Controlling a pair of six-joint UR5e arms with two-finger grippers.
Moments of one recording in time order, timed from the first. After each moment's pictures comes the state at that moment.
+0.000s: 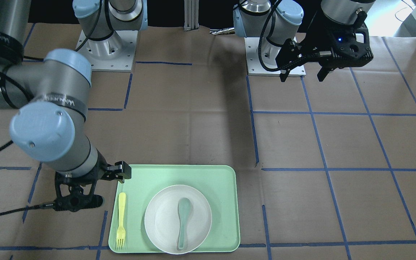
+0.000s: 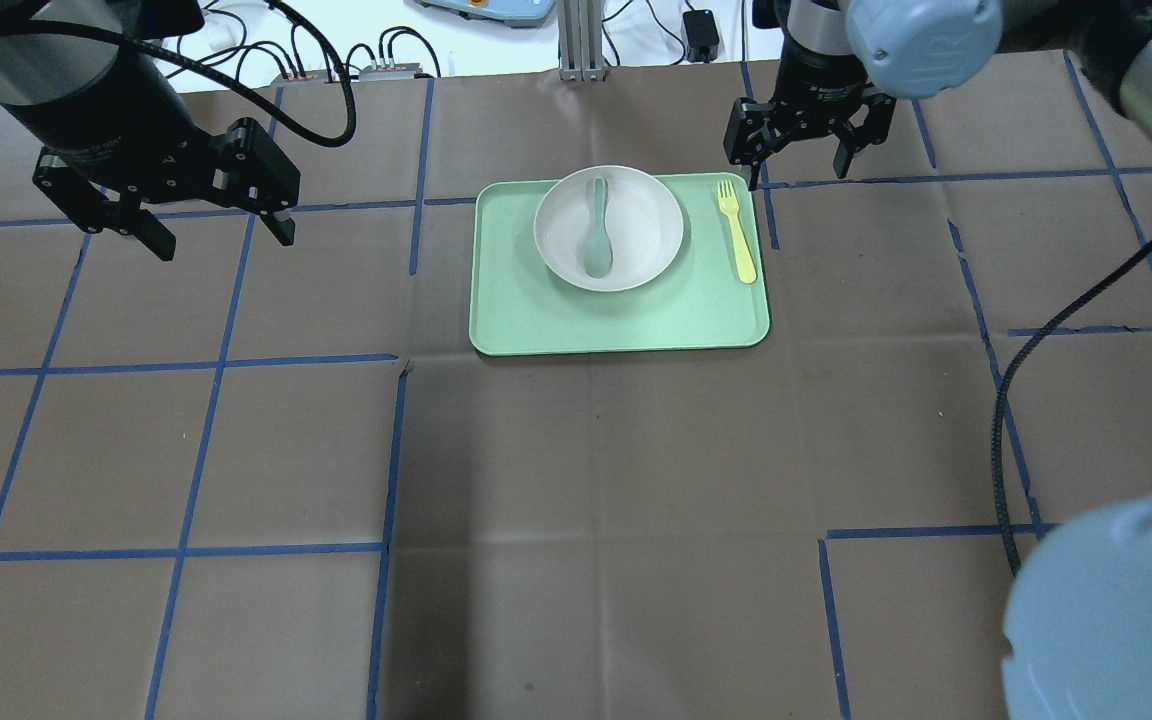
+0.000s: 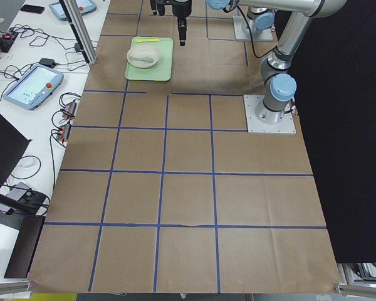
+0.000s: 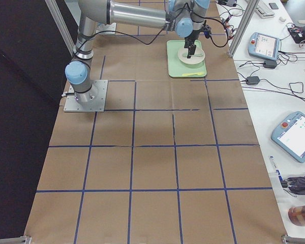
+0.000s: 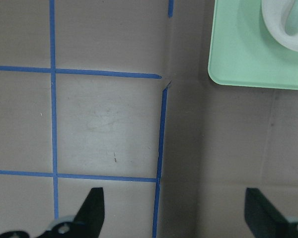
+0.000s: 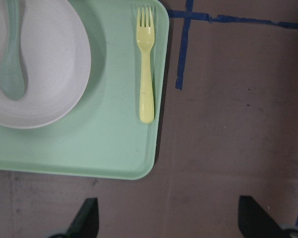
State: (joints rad) left arm -1.52 -1.52 -1.52 -1.68 1.54 -0.02; right arm 1.61 -1.22 1.37 -1.68 -1.59 -0.06
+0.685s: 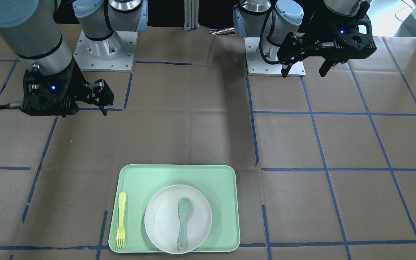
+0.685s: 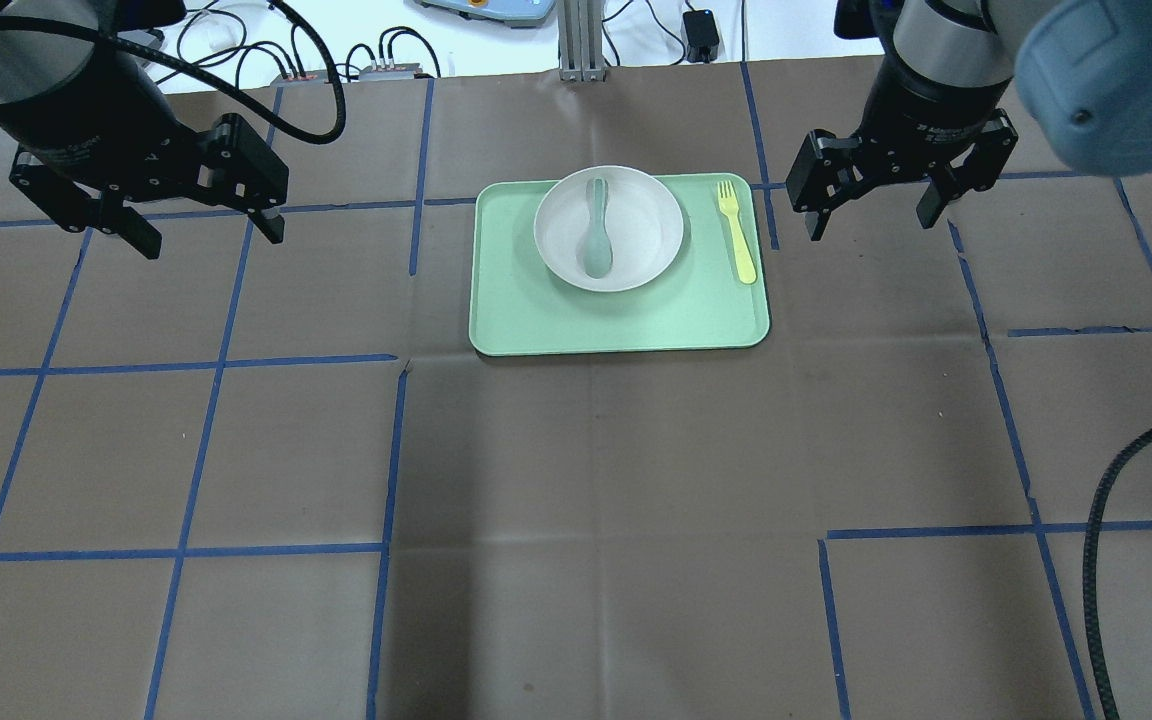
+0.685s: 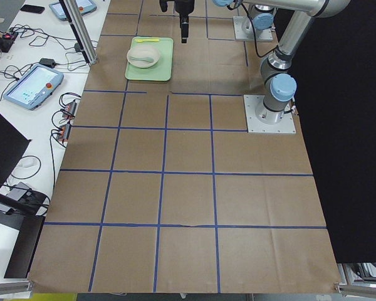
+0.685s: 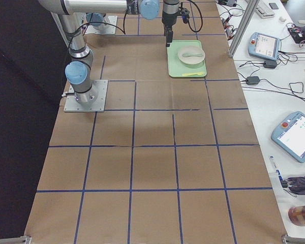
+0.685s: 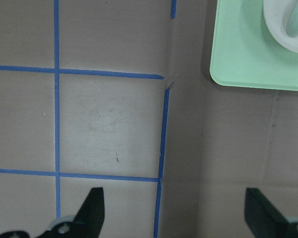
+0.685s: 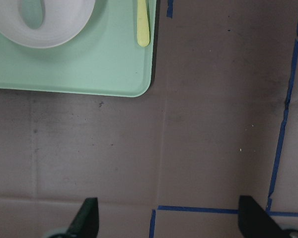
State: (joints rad) left arm -1.51 -1.49 -1.52 -1.68 1.54 -0.02; right arm 1.59 -1.55 1.59 -1.59 -1.58 -0.06
